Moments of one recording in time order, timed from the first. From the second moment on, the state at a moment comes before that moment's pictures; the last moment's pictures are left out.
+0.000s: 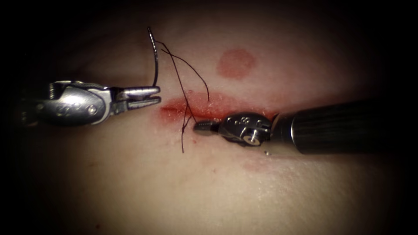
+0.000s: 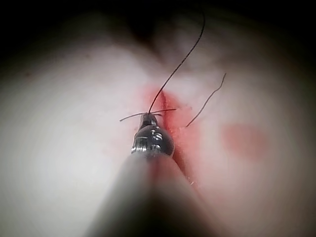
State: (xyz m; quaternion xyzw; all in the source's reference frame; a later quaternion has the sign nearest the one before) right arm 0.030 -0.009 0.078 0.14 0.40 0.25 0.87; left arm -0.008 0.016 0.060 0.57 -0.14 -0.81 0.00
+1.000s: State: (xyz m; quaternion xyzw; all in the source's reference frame) right arm 0.032 -0.012 0.070 0.16 0.41 0.24 0.87; left arm -0.007 0.014 0.061 0.57 -0.15 -0.81 0.01
